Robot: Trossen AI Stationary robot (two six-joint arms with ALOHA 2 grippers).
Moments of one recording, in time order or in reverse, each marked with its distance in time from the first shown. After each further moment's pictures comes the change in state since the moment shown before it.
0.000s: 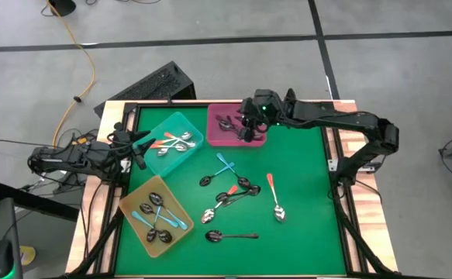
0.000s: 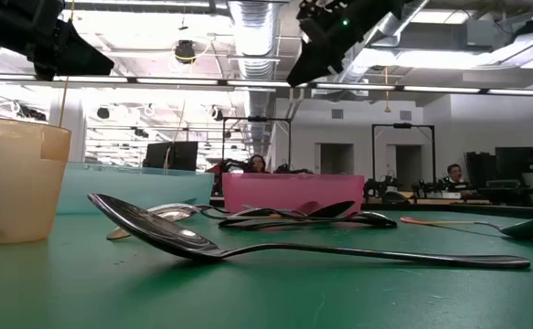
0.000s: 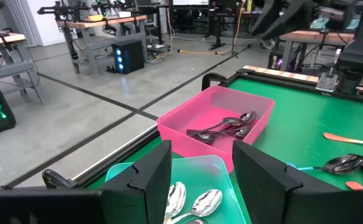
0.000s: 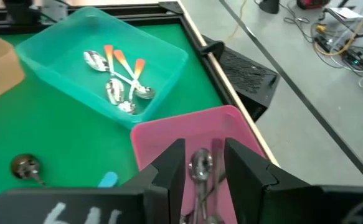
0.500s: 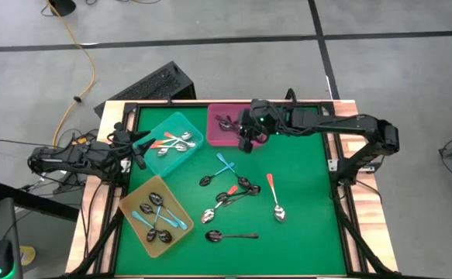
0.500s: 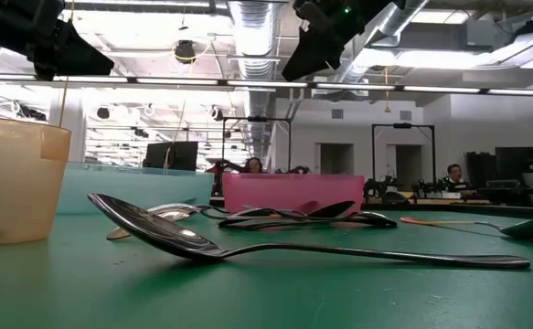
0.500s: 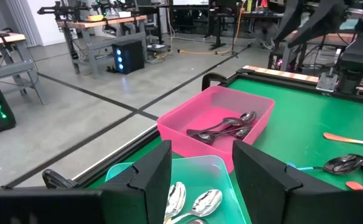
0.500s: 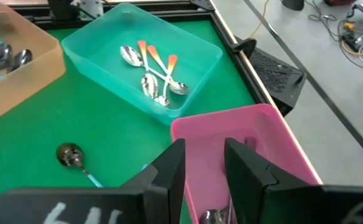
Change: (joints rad) left arm 0.000 0.000 0.000 0.000 0.000 0.000; right arm 0.098 0.001 0.000 -0.028 0.001 0.049
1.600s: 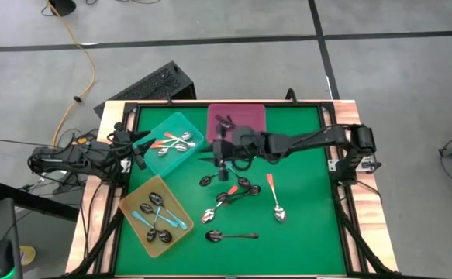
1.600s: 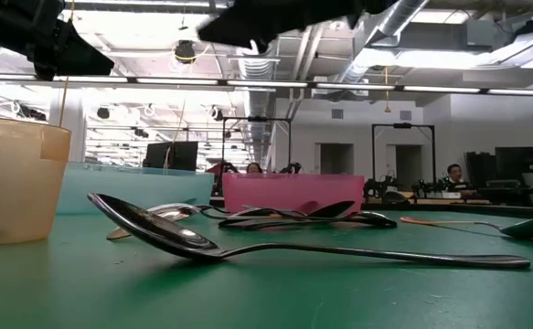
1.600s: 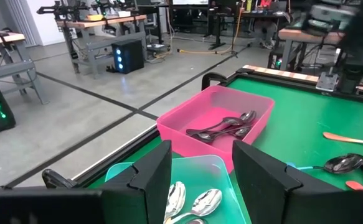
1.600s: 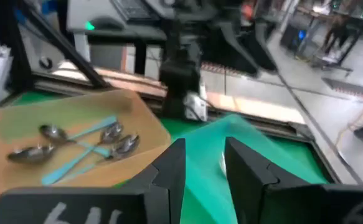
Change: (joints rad) left arm 0.000 0.000 0.000 0.000 0.001 0.000; right arm 0.187 0.249 0.003 0.606 -0.175 -0.148
